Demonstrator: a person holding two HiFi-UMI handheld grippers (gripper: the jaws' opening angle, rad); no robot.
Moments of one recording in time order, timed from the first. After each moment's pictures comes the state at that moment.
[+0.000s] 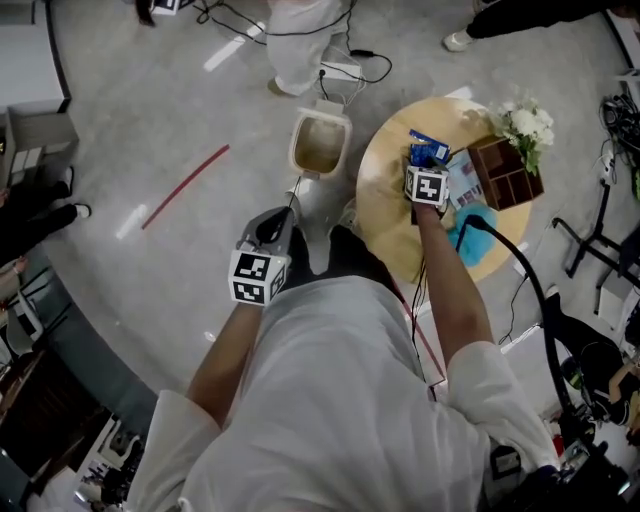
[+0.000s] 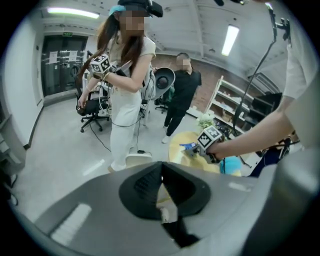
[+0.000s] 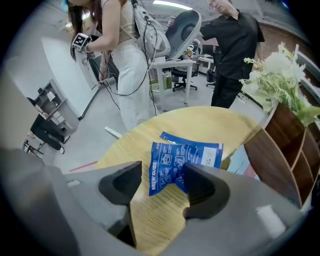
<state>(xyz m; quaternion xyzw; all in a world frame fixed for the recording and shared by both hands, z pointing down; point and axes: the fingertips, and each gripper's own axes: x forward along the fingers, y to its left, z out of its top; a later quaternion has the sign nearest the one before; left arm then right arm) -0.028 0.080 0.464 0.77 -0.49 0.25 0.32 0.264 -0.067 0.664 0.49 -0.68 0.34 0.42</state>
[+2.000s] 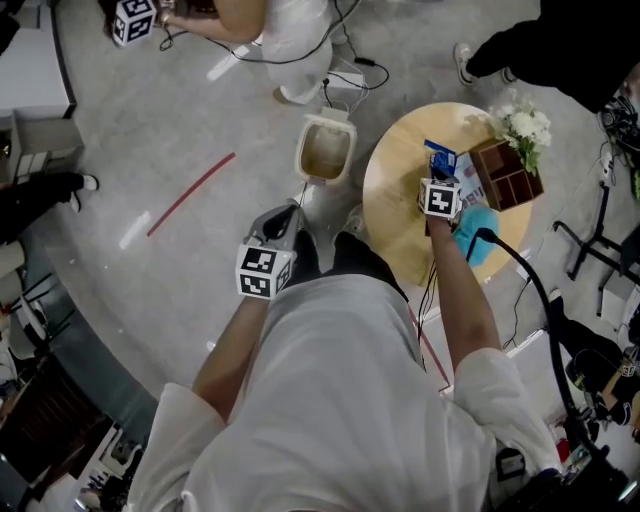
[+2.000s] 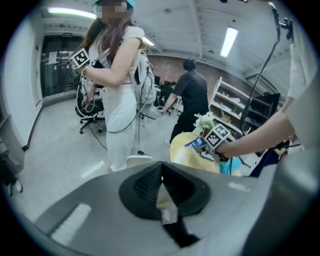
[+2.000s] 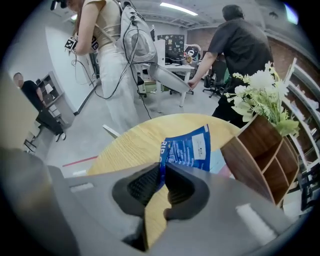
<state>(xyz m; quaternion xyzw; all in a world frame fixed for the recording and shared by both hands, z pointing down) -0.039 0.077 0.464 0.78 -0.48 0.24 0.31 0.291 -0.054 0.631 0.52 -0.67 0.30 0.44</state>
